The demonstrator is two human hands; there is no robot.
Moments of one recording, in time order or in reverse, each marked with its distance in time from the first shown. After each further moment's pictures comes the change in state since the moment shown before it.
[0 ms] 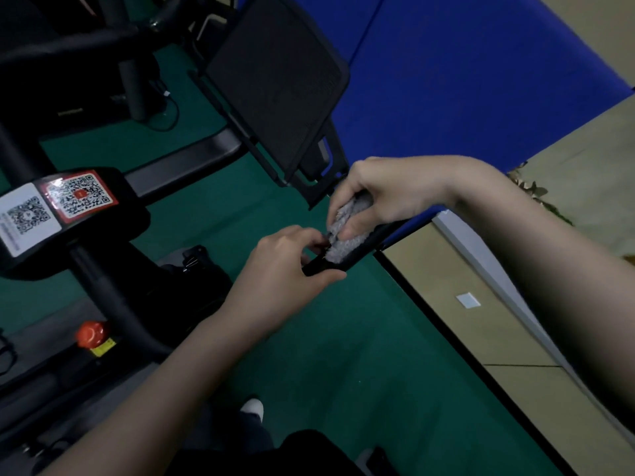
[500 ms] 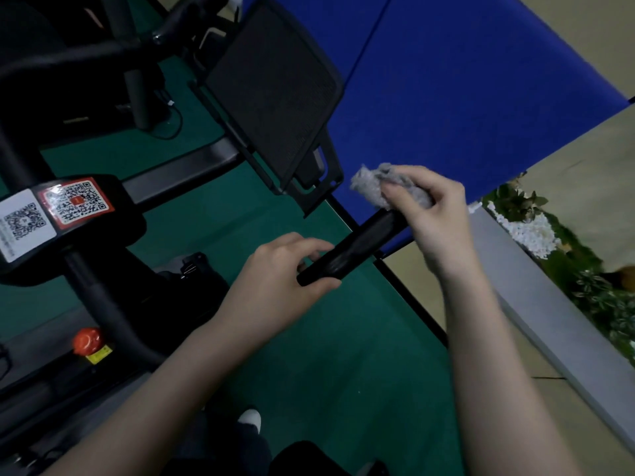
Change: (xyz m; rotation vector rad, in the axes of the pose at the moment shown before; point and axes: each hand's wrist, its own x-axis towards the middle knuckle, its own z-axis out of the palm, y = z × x) left_hand -0.002 0.001 0.000 -0.001 0.015 0.045; right_hand -0.020 0.036 0.069 0.636 1.204 0.015
